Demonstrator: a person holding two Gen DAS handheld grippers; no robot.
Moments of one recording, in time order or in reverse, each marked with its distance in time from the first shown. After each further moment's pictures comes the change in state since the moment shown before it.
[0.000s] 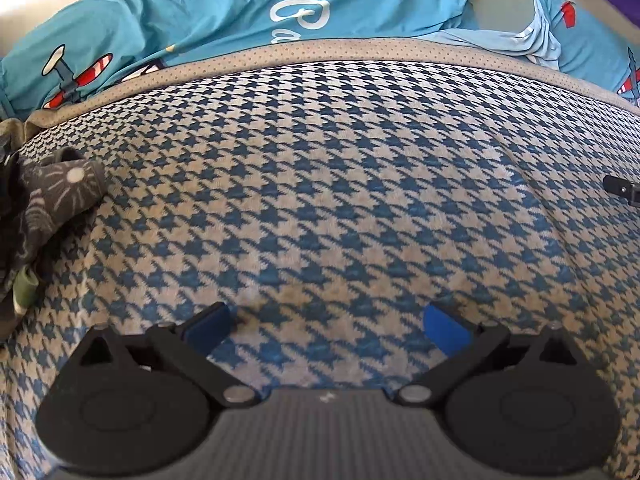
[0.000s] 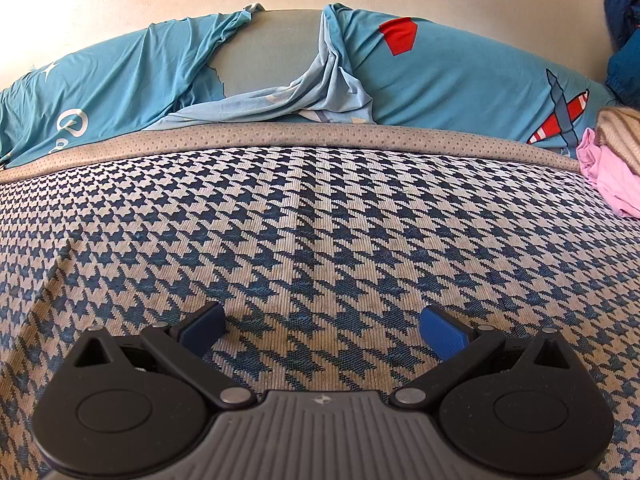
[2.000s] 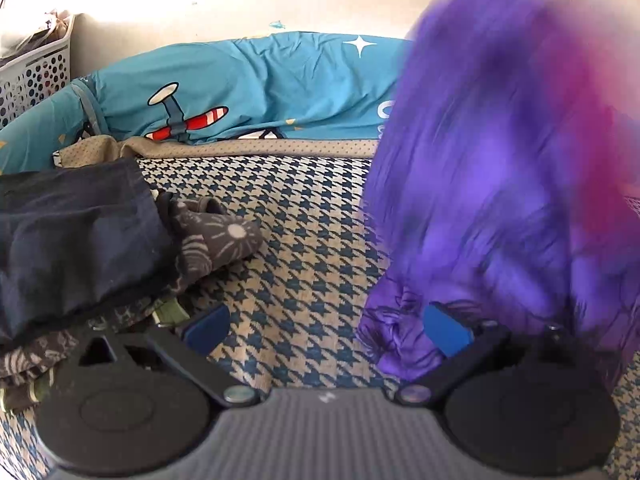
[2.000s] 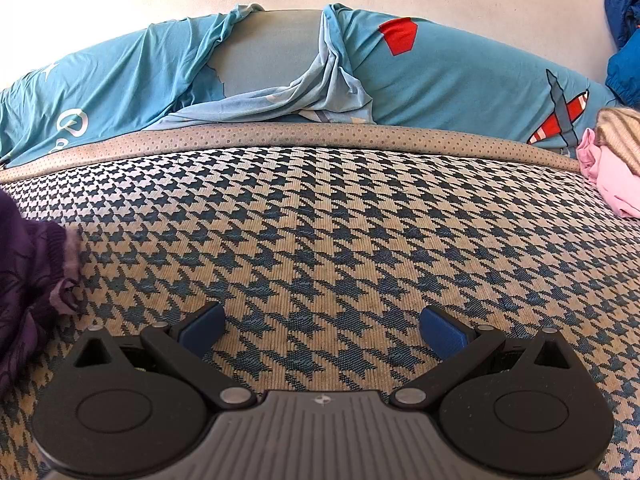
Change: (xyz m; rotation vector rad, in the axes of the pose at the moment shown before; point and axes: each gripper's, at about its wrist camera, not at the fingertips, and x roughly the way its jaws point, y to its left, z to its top) left arm -0.078 0.056 0.026 -0.255 -0.187 0.172; right arm -0.002 0.000 0.000 -0.001 0.000 0.000
